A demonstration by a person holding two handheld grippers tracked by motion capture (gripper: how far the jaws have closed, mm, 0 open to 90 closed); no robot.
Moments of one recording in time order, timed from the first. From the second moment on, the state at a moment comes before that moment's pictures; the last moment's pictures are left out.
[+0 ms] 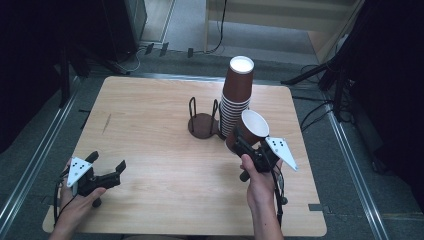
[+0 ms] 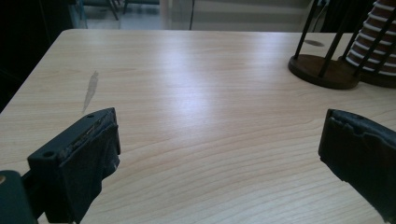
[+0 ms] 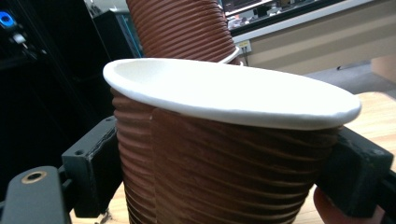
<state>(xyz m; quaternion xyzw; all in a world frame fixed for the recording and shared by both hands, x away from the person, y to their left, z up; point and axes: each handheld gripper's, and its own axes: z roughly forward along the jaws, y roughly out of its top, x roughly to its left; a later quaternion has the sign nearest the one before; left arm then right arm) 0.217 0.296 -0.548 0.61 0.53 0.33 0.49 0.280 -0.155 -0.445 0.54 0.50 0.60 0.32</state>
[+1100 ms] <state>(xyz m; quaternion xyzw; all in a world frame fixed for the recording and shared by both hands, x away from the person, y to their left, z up) 0.223 0.307 -0.551 0.60 0.57 0.32 0.47 0.317 -0.194 -0.457 0.52 0.52 0.53 0.43</state>
